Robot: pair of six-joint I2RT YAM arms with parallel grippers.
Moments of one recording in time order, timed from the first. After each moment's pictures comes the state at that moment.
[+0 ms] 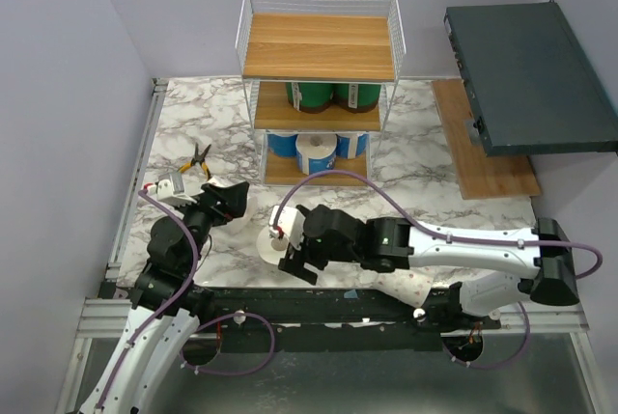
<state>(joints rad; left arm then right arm) -0.35 0.25 0.40 -0.18 -0.11 -0.68 1.35 1.42 1.12 -0.39 0.11 -0.07</state>
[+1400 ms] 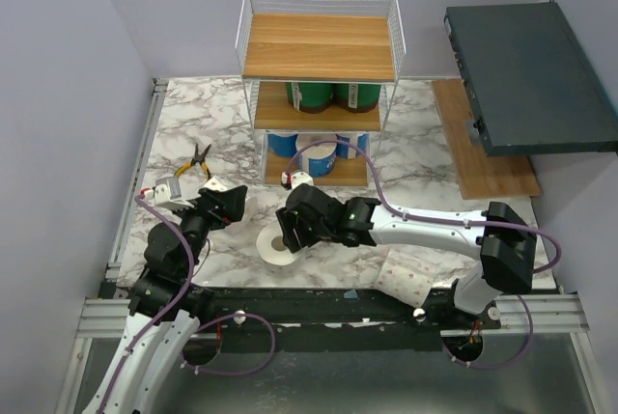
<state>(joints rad) -0.35 0.19 0.40 -0.24 -0.11 -0.69 1.19 1.62 1.18 -0.40 0.19 0.53</state>
